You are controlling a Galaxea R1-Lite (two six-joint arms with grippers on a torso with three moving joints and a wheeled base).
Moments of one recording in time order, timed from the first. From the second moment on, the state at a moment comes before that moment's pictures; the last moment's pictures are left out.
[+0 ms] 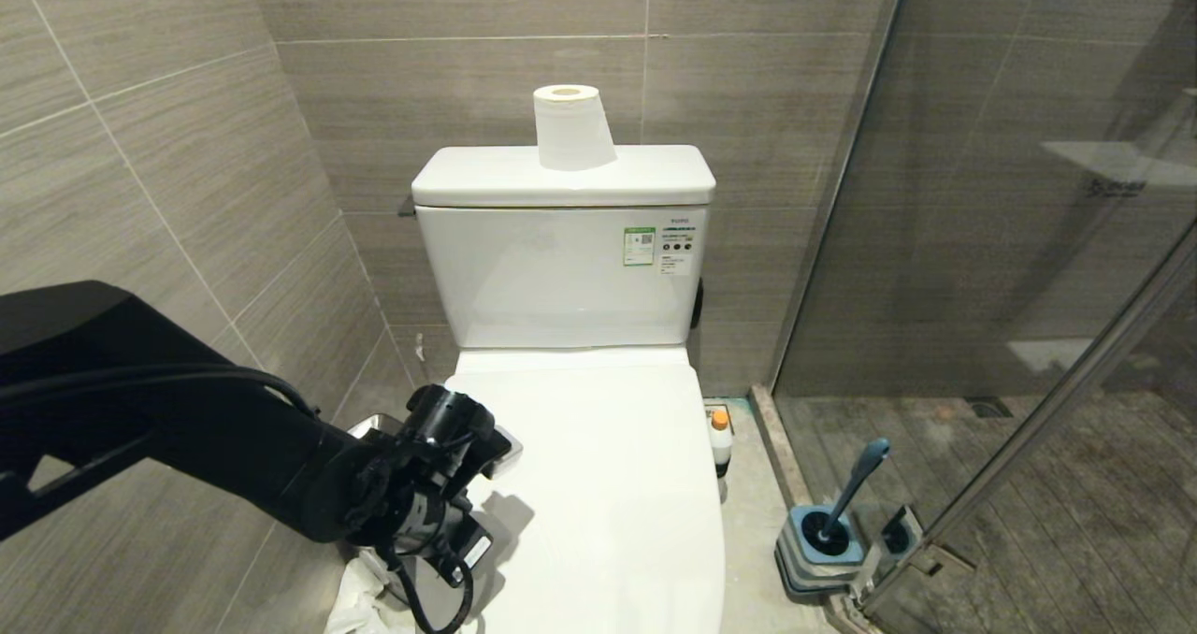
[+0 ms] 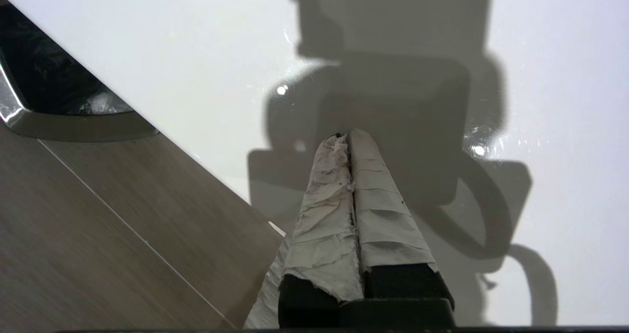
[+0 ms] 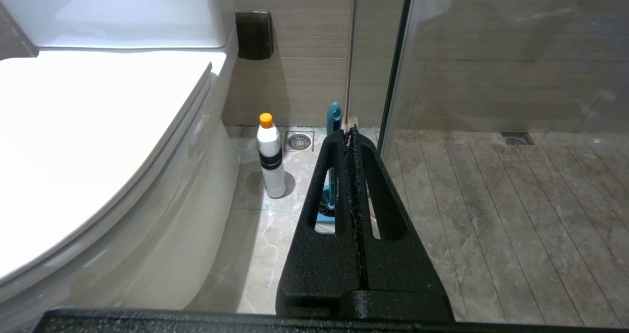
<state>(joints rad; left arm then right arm) -0.48 2.03 -0.89 -0.05 0.16 0.26 0.00 0.00 0.00 -0.05 -0.02 0.04</state>
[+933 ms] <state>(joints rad) -0.46 1.89 -1.01 -0.04 0.13 0.25 0.00 0.00 0.00 -0.05 -0.02 0.04</state>
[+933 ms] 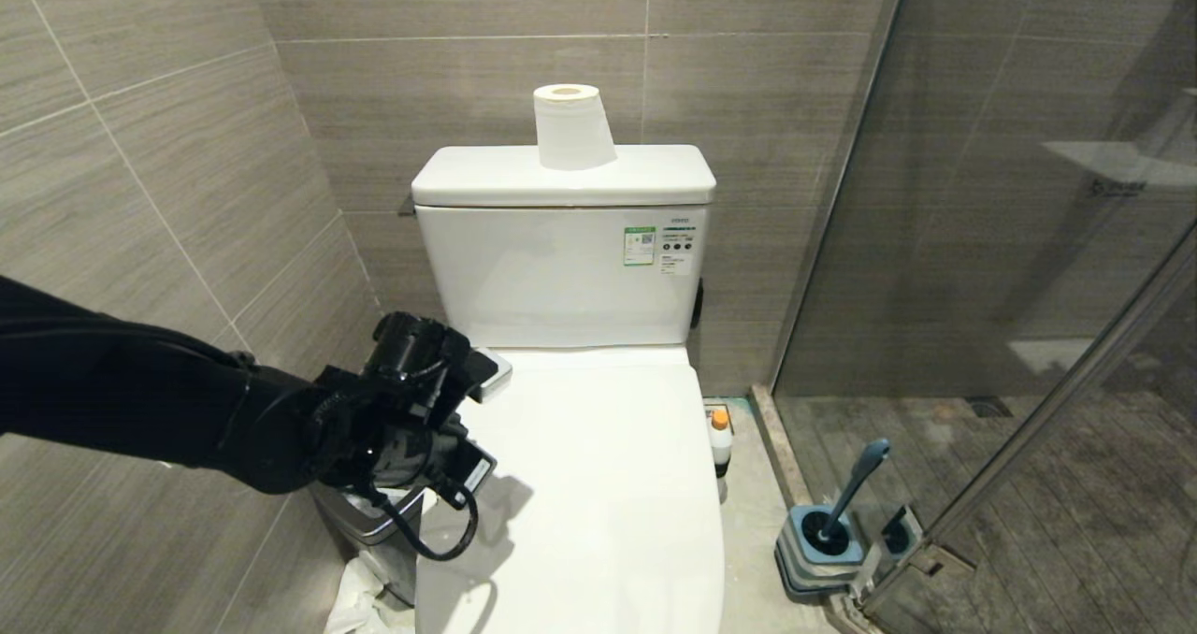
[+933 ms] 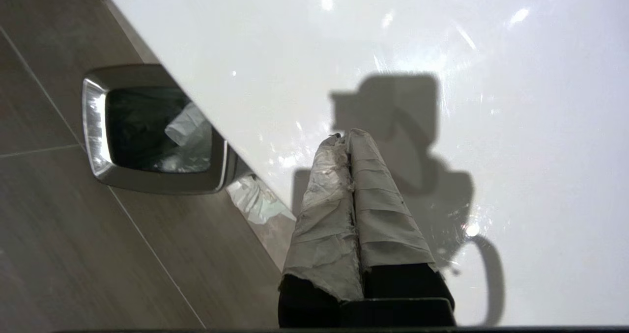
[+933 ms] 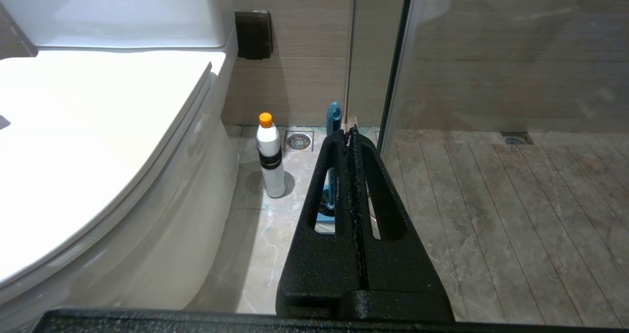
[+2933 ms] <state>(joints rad) -0.01 1.05 -1.46 0.55 0.22 0.26 0.00 0.00 0.00 -0.05 -0.02 0.04</state>
